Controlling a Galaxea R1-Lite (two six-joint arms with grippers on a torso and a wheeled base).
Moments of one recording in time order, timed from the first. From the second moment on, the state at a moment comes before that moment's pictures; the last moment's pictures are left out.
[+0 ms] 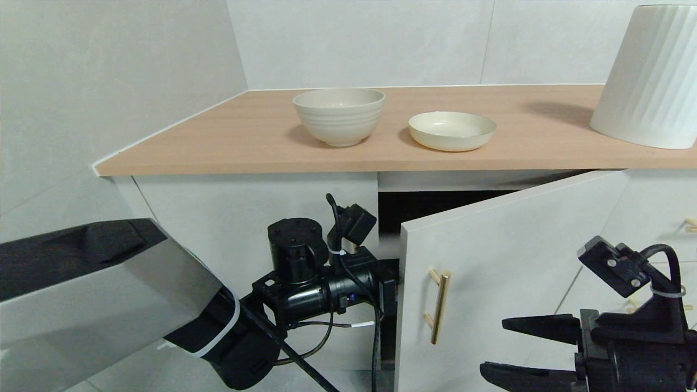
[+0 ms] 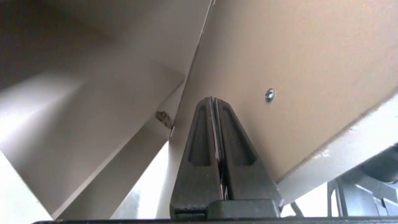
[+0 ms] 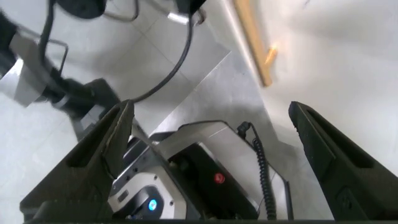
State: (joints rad) left arm -0.67 2.11 -0.80 -1.25 -0.54 -0.24; right arm 0.67 1.28 -0.46 -0.42 0.35 0.25
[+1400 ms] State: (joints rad) left arm -0.68 2.16 -0.91 -1.18 -0.54 -0.27; right arm 0.67 1.26 -0.43 -0.42 0.36 0.25
